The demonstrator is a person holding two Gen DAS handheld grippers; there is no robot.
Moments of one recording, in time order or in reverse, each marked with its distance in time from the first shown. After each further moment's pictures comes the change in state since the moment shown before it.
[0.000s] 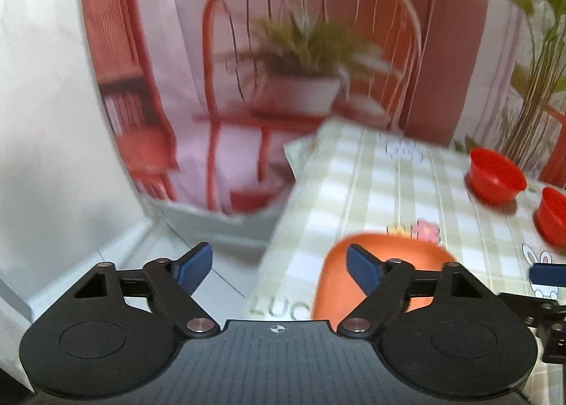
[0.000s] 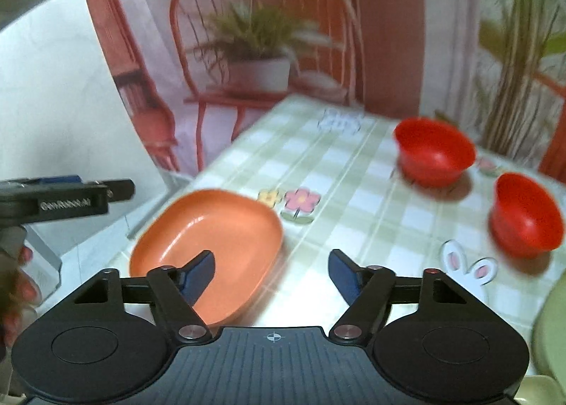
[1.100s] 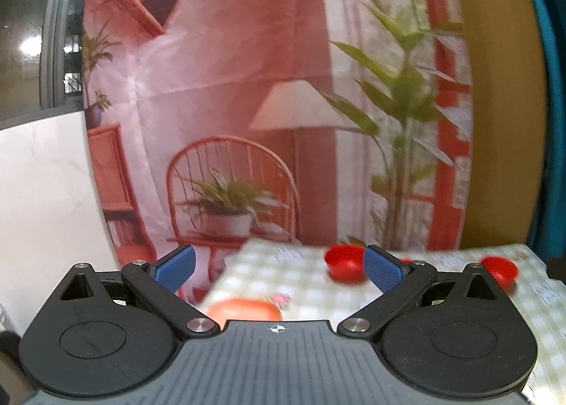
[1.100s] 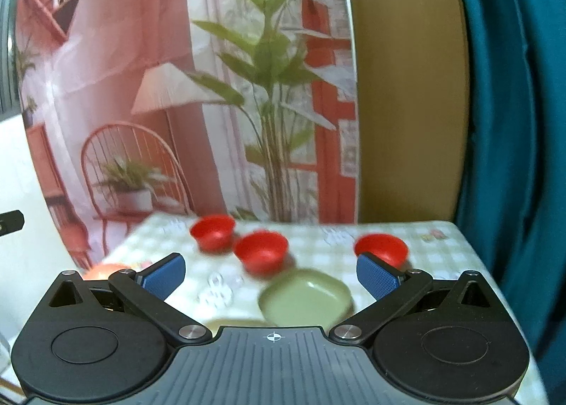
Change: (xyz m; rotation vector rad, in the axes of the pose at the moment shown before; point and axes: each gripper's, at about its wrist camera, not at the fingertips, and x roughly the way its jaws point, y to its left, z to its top) left arm -0.289 -0.177 -0.038 0.097 -0.420 0.000; right arm -0.351 -0.163 -0.113 0.168 -0.427 -0.289
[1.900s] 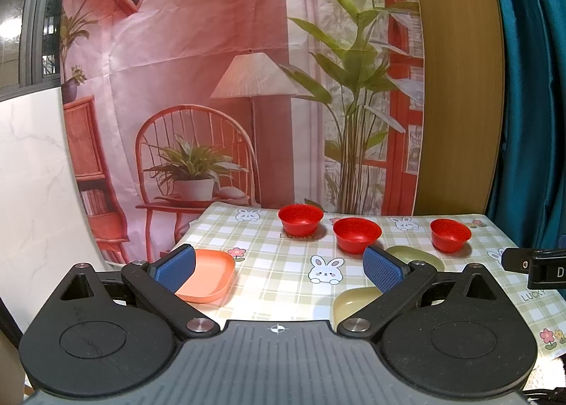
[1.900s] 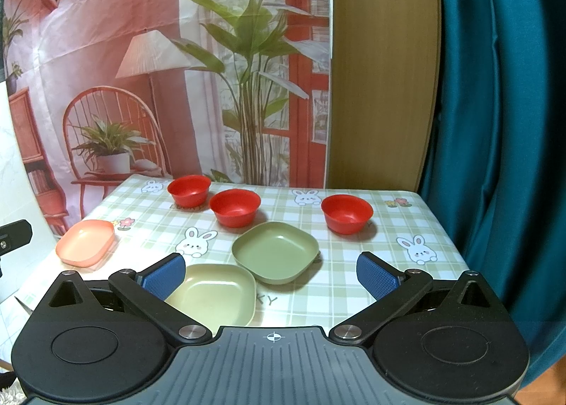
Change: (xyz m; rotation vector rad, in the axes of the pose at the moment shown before) left arm -0.061 -0.044 -0.051 0.005 0.073 -0.114; right arm -0.061 0.002 -0.039 -0.037 0.096 -0.131
